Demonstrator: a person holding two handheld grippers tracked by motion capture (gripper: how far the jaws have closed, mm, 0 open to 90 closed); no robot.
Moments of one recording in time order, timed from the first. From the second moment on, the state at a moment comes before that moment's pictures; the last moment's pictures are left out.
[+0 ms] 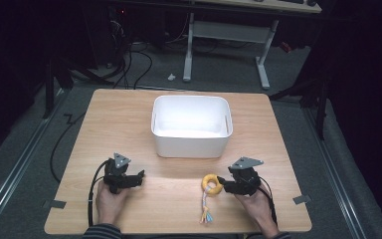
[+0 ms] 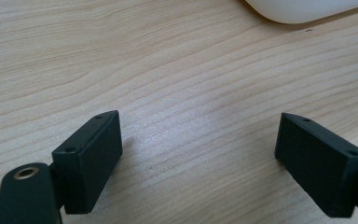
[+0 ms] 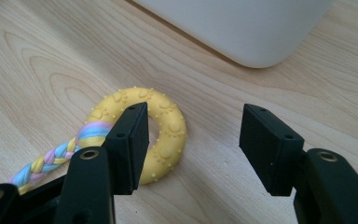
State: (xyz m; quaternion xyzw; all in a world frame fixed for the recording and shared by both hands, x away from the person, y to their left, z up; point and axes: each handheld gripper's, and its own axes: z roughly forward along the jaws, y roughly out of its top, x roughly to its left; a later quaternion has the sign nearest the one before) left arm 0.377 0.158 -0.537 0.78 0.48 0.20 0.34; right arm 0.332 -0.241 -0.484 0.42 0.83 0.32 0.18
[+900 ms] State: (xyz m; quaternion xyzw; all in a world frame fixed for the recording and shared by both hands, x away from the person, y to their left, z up) left arm 0.377 0.158 -0.537 0.78 0.48 0.20 0.34; right arm 0.349 -0.219 -0.504 0.41 0.86 0.26 0.14
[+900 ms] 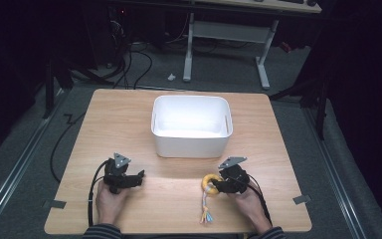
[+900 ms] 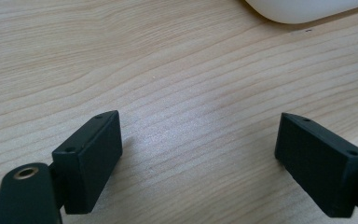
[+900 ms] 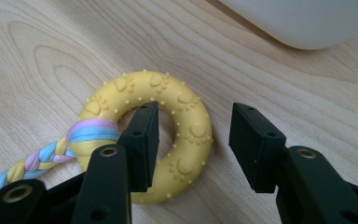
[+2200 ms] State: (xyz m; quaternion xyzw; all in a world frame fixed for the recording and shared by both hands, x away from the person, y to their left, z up) left arm 0.377 0.158 -0.537 0.78 0.48 0.20 0.34; right arm 0.345 -0.228 -0.492 0.40 0.86 0.28 0.14
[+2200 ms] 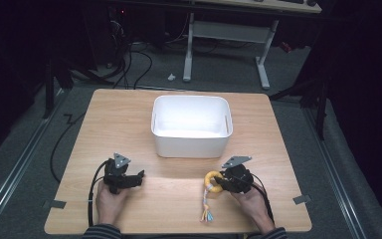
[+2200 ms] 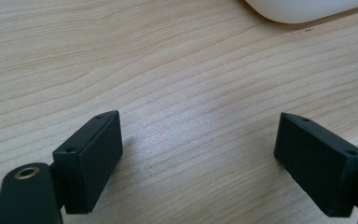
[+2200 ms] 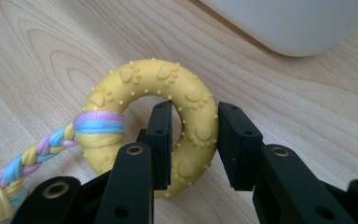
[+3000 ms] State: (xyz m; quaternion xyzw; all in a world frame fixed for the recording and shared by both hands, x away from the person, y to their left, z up) left arm 0.377 0.158 -0.537 0.78 0.48 0.20 0.34; right arm 0.334 -0.253 -0.457 0.40 0.85 0.31 0.15
